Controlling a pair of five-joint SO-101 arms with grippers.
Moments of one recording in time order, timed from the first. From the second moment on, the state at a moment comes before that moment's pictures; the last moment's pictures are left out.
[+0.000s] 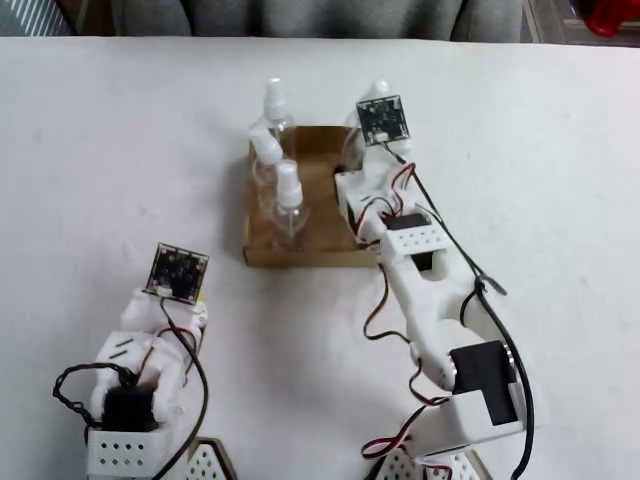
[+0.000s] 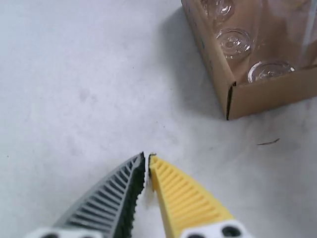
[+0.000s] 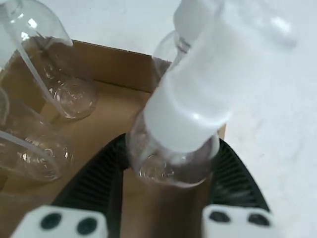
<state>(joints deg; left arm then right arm) -4.4 -103.9 97.1 56.0 -12.3 -14.7 1.4 36.0 9.0 3.2</state>
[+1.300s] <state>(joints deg) -4.4 -103.9 97.1 56.0 -12.3 -15.2 1.8 38.2 9.1 3.2</state>
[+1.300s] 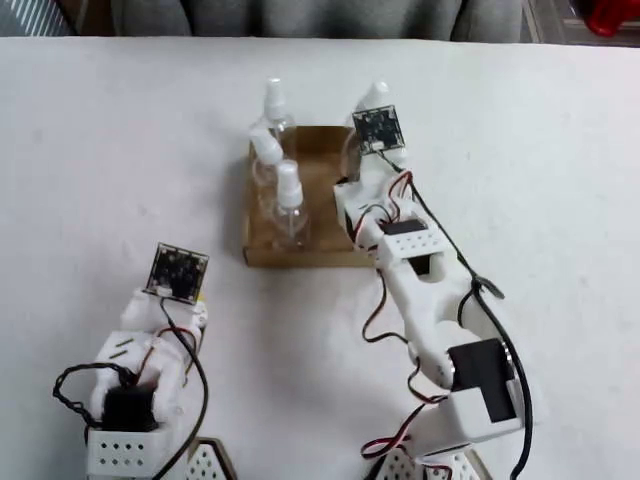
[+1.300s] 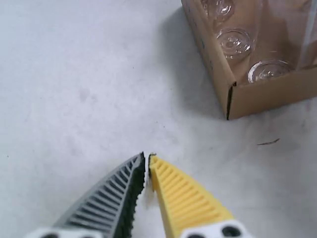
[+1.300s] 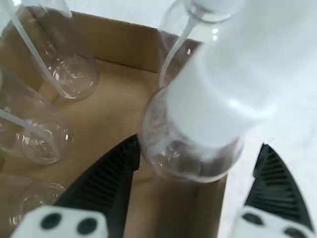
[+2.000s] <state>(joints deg) -4.4 -103.9 97.1 56.0 -12.3 -17.2 1.8 38.2 9.1 3.2</state>
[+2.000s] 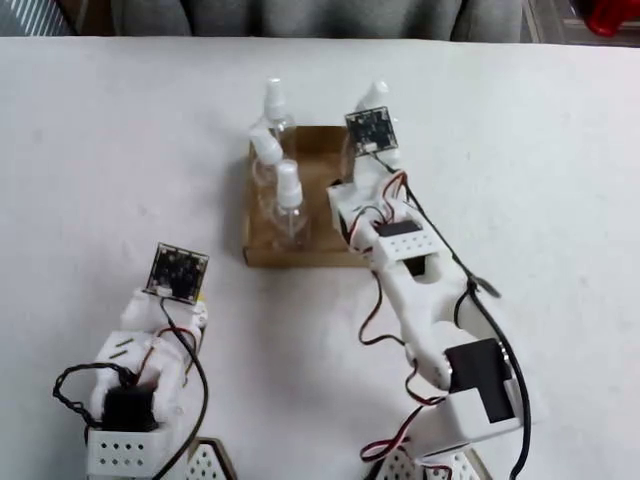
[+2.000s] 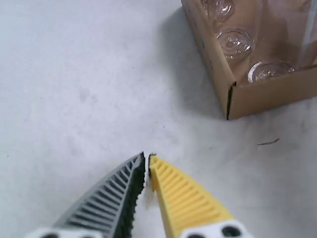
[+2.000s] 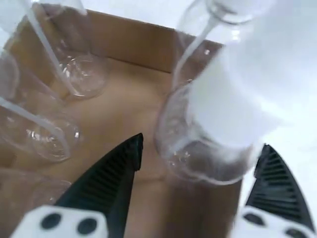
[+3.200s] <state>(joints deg) -4.4 -103.9 97.1 55.1 -12.3 -17.6 -37.9 60.4 14.6 0.8</state>
